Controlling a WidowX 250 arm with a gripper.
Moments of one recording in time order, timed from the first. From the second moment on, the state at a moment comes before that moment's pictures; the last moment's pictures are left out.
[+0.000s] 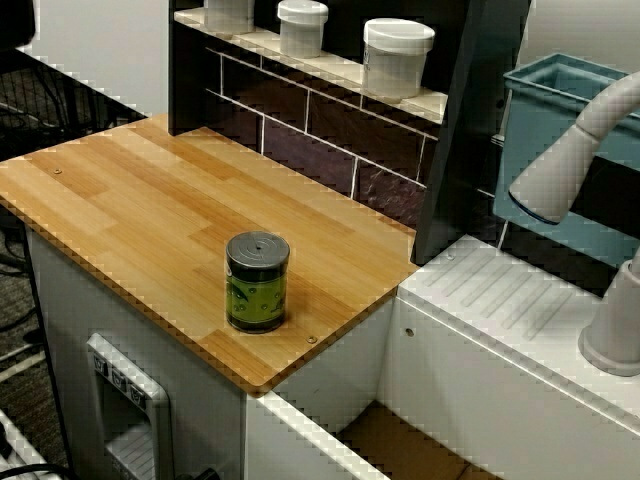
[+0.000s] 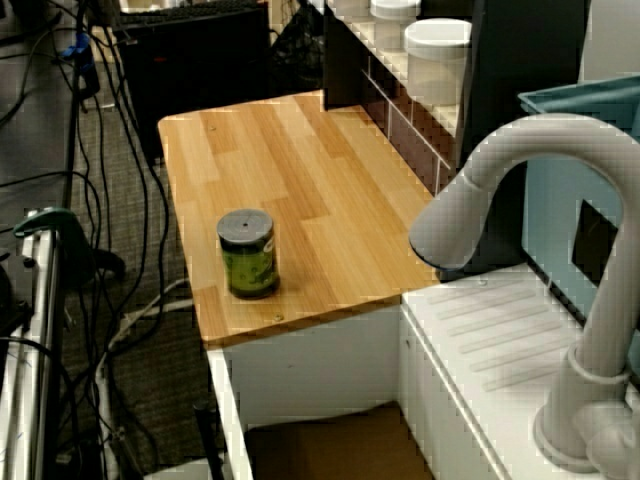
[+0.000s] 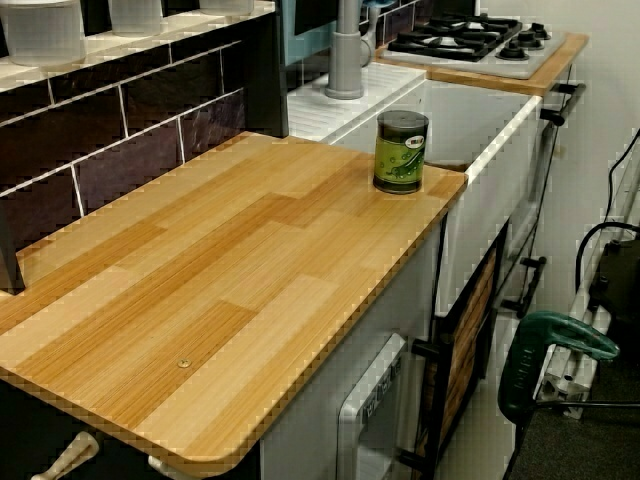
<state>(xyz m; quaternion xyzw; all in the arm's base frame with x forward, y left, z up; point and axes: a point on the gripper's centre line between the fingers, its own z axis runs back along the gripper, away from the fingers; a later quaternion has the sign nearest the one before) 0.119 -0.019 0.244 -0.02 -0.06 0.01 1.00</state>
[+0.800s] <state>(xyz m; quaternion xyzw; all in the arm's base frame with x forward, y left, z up) 0.131 0.021 0.231 -0.01 -0.05 0.00 1.00</state>
